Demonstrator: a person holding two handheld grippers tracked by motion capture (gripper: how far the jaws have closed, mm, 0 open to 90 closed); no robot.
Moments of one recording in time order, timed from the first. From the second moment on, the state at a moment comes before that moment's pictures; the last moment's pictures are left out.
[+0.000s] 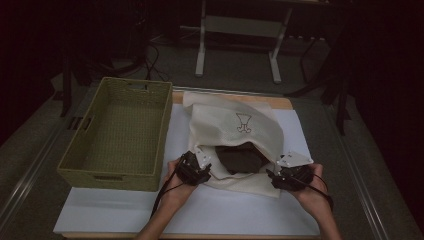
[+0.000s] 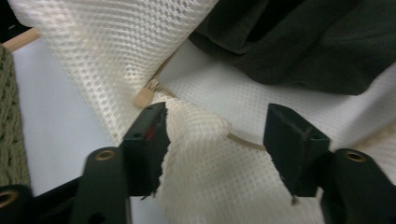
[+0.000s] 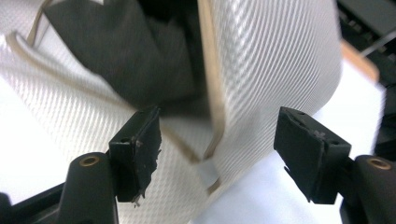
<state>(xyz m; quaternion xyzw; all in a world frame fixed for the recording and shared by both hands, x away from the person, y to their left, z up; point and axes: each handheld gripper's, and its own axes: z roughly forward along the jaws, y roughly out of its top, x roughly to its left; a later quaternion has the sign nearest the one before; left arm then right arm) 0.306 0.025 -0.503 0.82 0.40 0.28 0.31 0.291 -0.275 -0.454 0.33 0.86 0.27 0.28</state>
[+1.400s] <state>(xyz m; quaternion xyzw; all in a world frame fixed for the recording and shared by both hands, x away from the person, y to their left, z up) 0.278 0.068 -0.503 0.78 0.47 0.24 0.34 0.266 -0.312 -0.497 0.35 0.88 0.25 0.22</state>
